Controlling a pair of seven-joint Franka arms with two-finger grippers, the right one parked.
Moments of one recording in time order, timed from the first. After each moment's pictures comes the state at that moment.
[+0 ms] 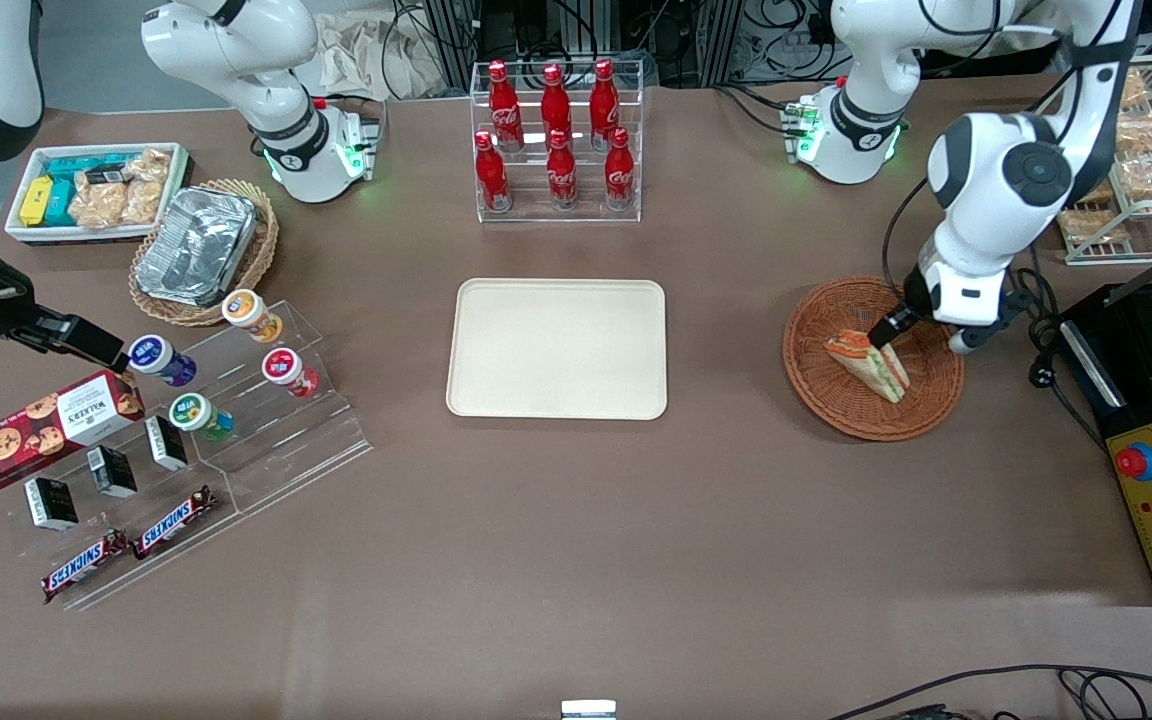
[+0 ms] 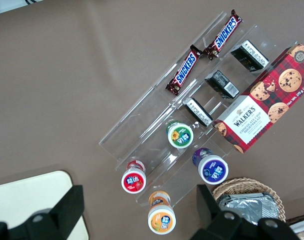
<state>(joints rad) -0.10 -0.11 -0.03 -2.56 -0.01 2.51 -0.78</state>
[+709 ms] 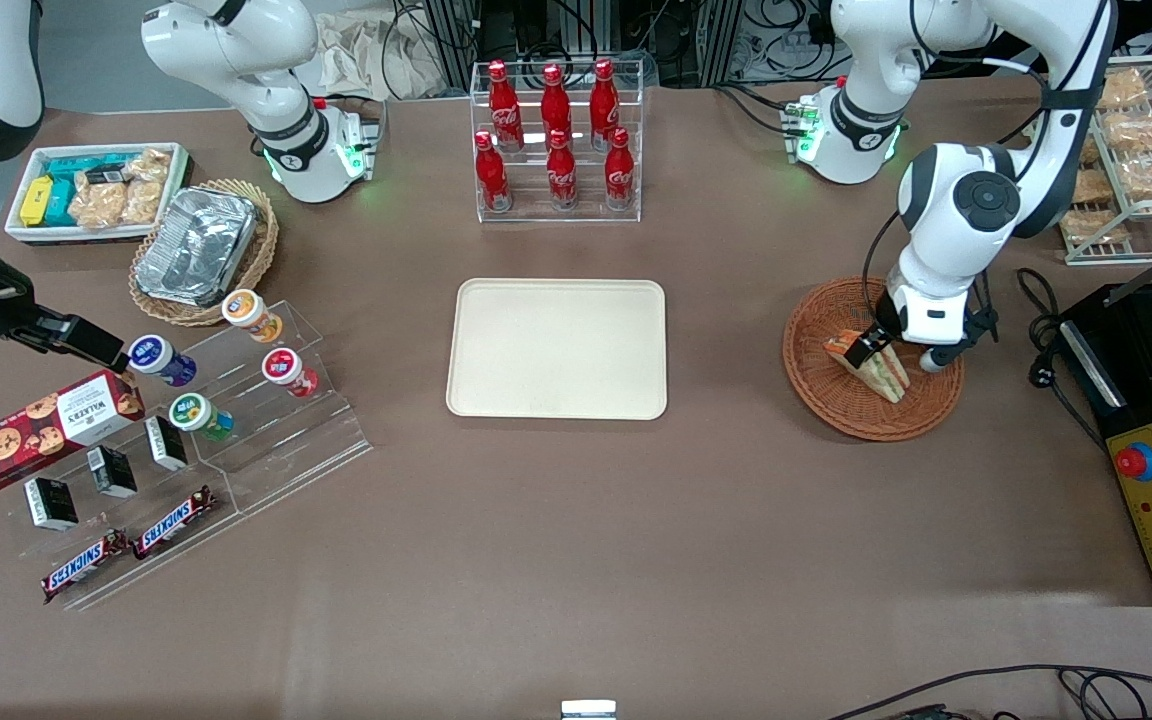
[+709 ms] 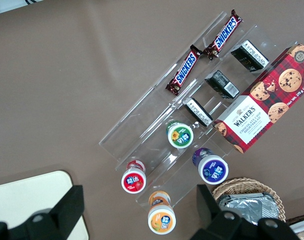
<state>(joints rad) -0.13 -0.01 -0.03 -2.56 0.06 2.66 -0.89</state>
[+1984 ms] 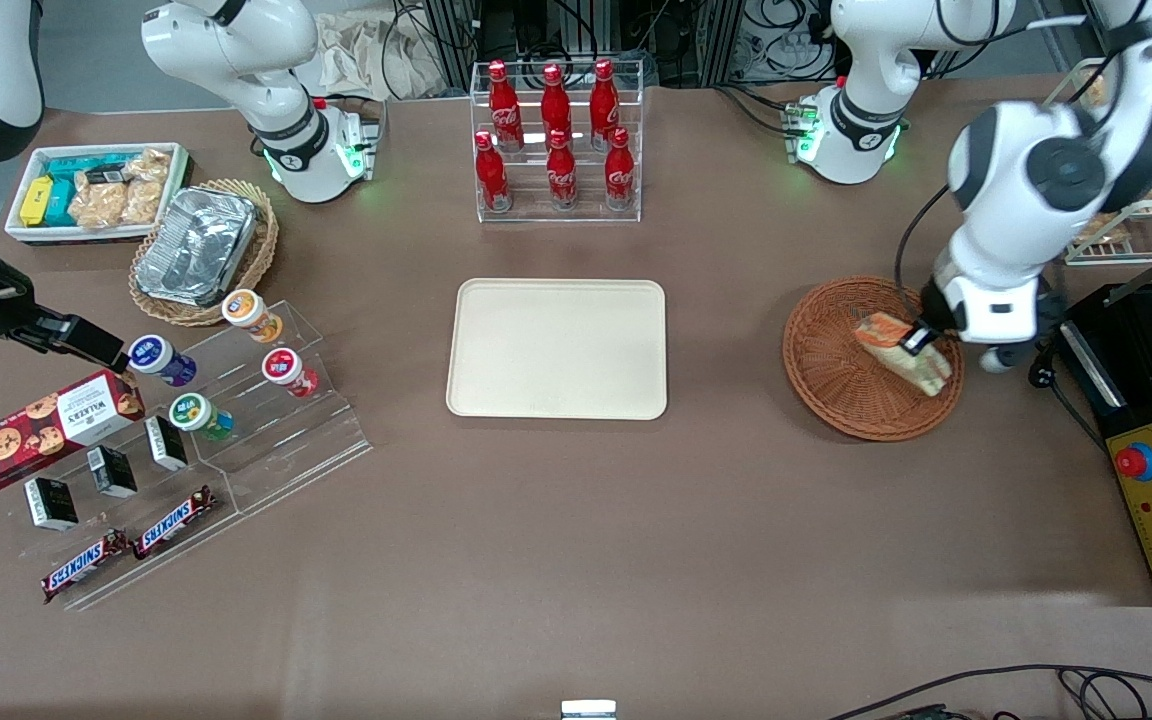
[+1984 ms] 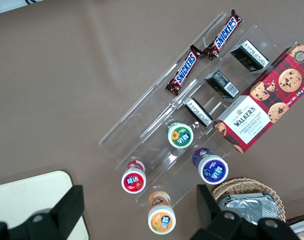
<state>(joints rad) -0.13 -0.11 -0.03 -2.18 0.08 2.09 -0.90</state>
